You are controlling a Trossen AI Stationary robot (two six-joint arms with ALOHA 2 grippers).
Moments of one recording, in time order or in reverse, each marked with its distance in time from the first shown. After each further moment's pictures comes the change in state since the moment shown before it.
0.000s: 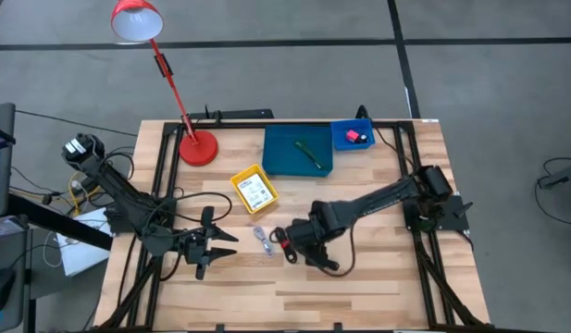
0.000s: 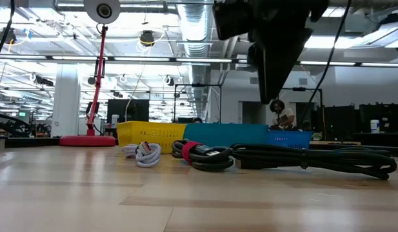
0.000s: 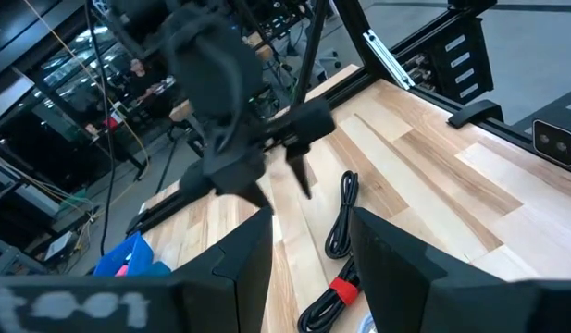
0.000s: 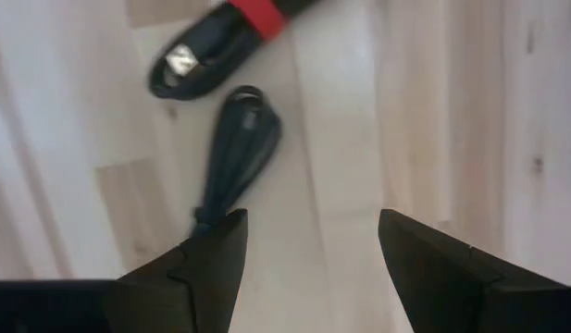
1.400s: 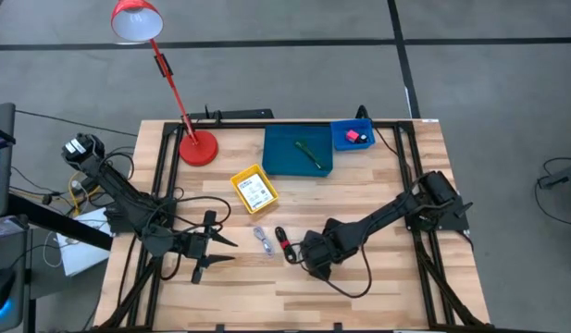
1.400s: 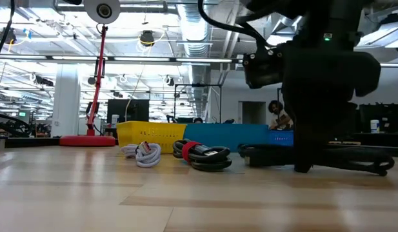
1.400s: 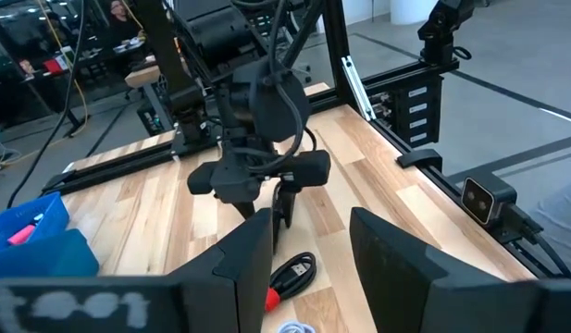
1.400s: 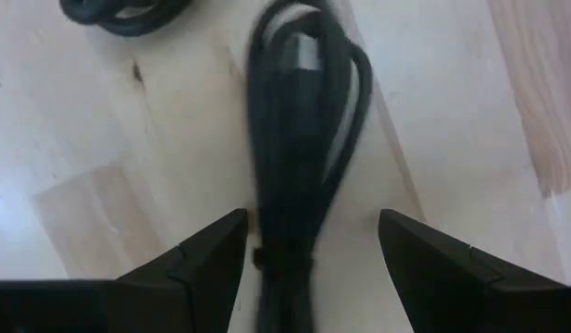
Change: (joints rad) left arm 0.000 0.000 0.000 -0.010 0.082 -0.302; right arm 0.128 0.001 -0.354 0.396 0.068 0.344
